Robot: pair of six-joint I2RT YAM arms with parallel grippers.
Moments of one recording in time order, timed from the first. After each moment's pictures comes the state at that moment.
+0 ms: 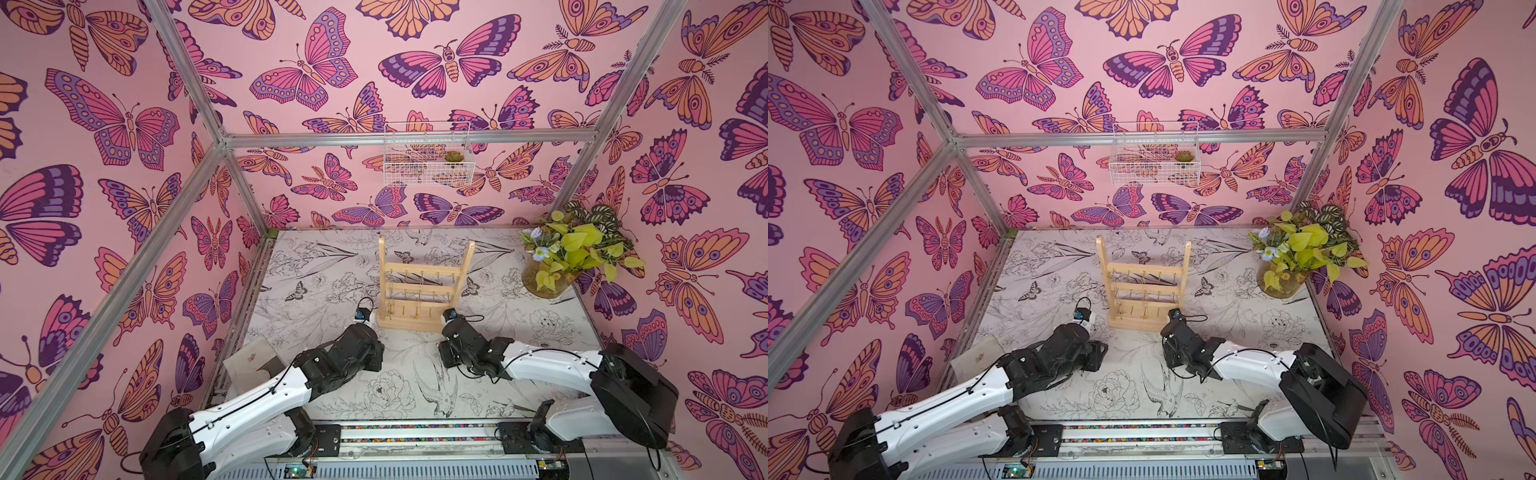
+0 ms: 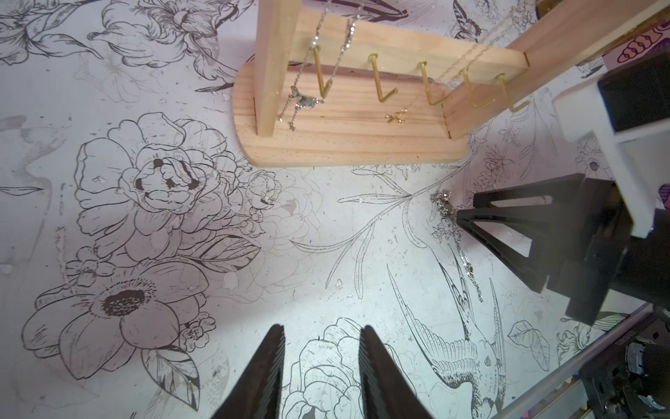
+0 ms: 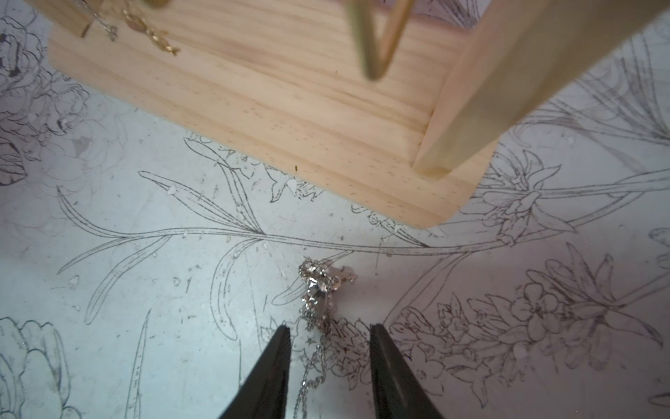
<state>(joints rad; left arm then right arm) -0.85 0.94 0.56 -0.43 -0.15 -0.66 0.86 1.41 0.57 -0.16 0.20 0.55</state>
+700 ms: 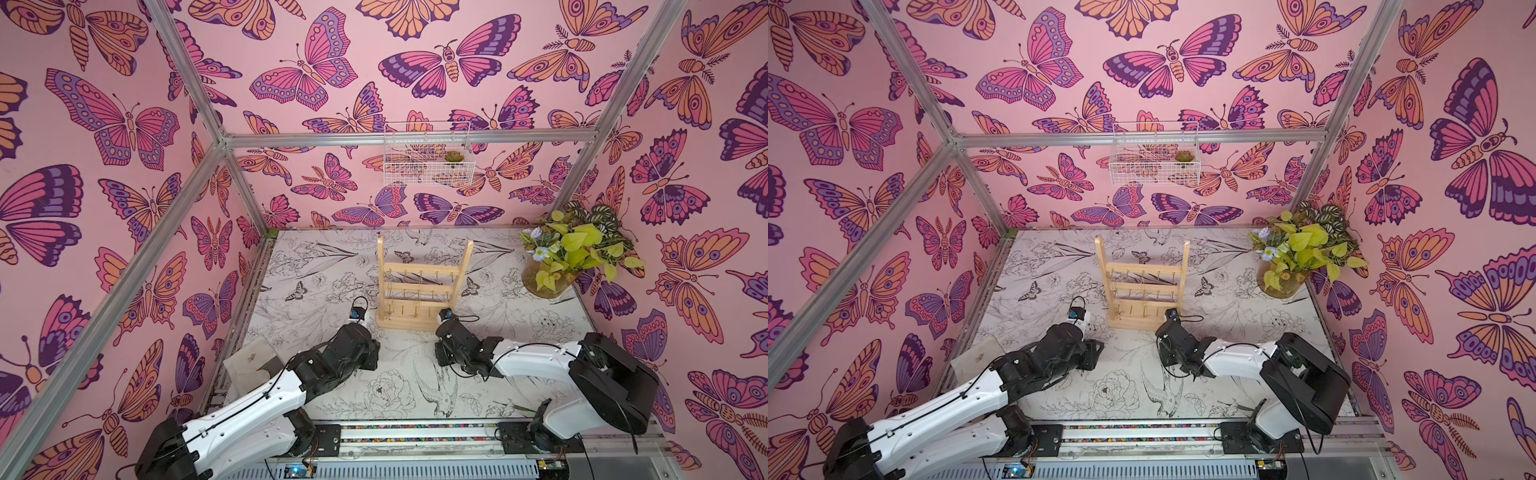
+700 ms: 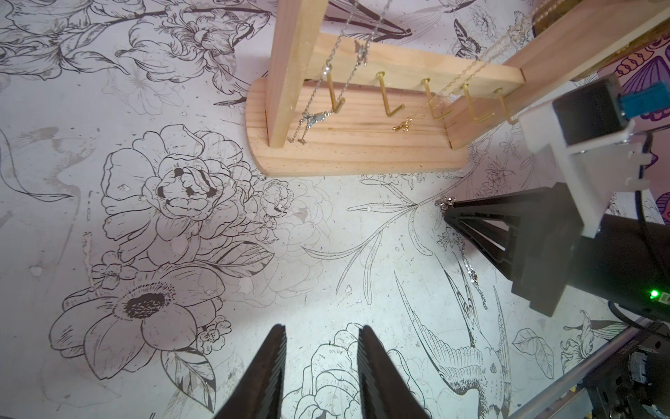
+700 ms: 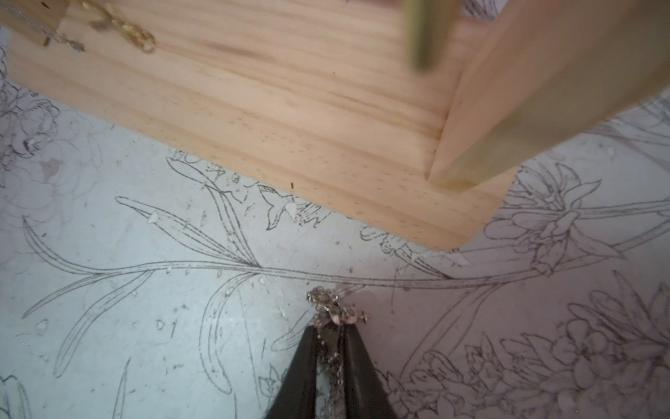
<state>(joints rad) -0.82 0.90 0.54 -0.43 -0.15 -0.63 0.88 1.50 0.59 -0.08 0.23 0.58</state>
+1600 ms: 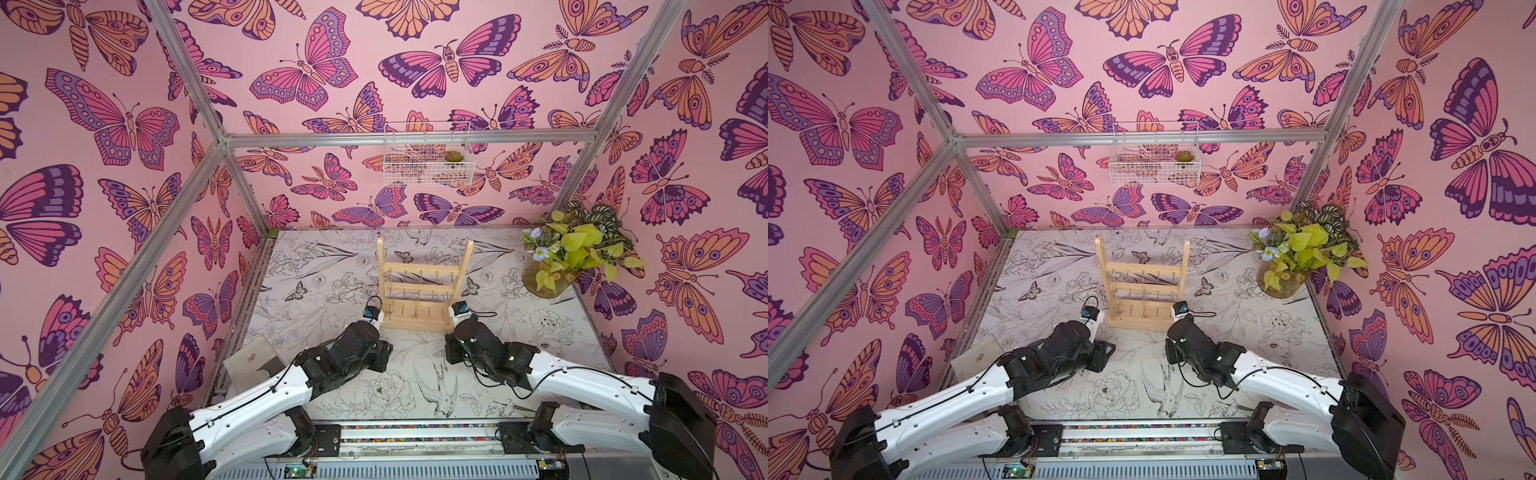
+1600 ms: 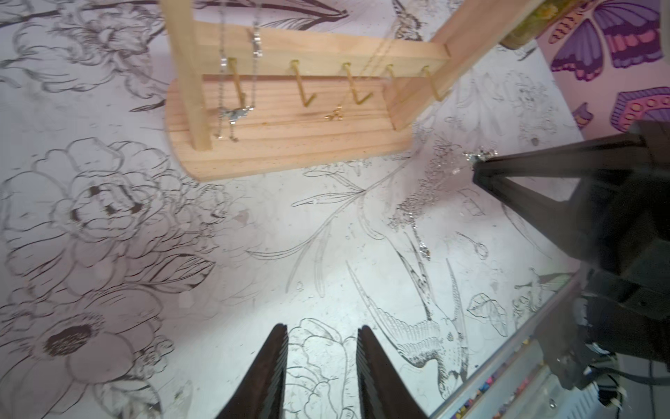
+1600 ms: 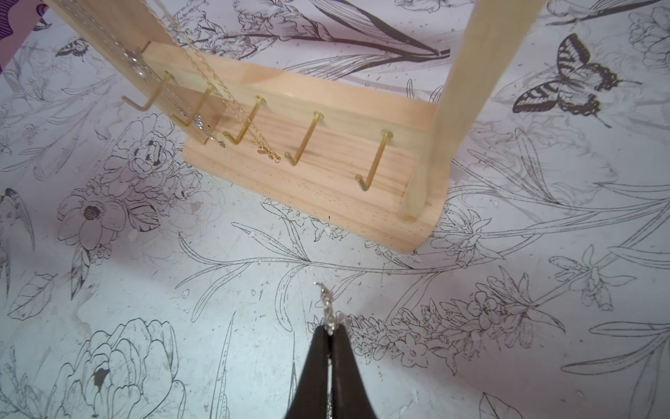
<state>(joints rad) -0.89 0.98 0.59 -0.35 -0.03 -0.58 0.92 1.11 0.58 -0.25 0.28 0.56</state>
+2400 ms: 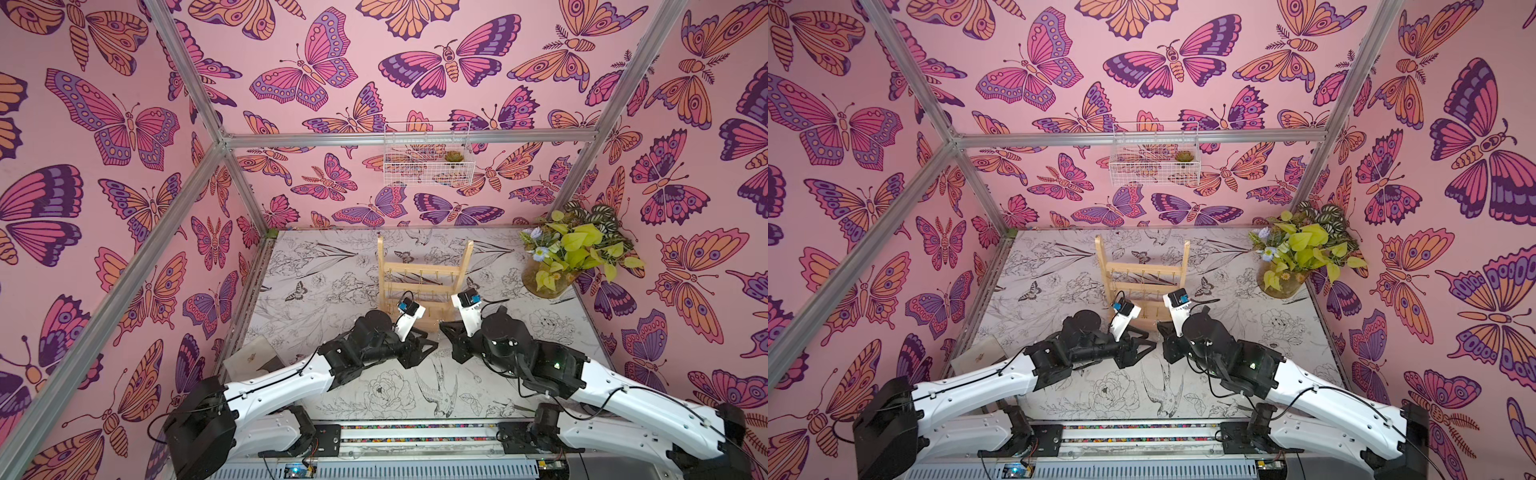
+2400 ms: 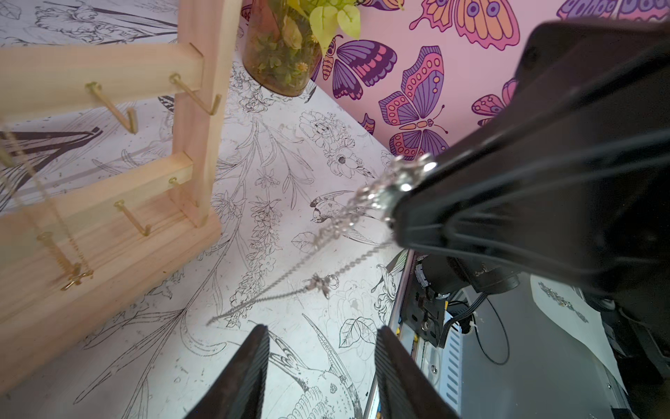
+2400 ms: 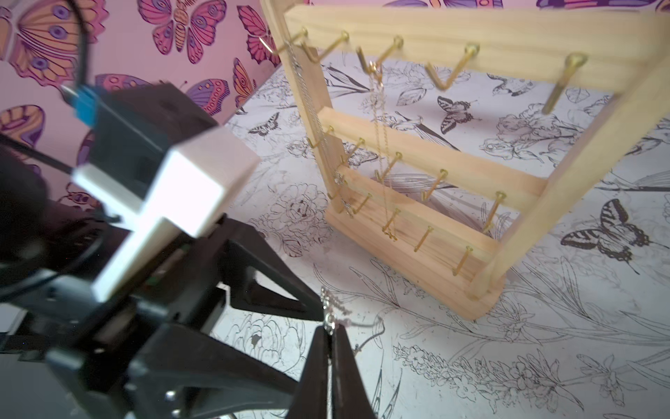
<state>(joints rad) -0.91 1.18 0.62 0.17 0.35 -0.37 1.04 0.89 0.83 -0.42 0.21 0.46</state>
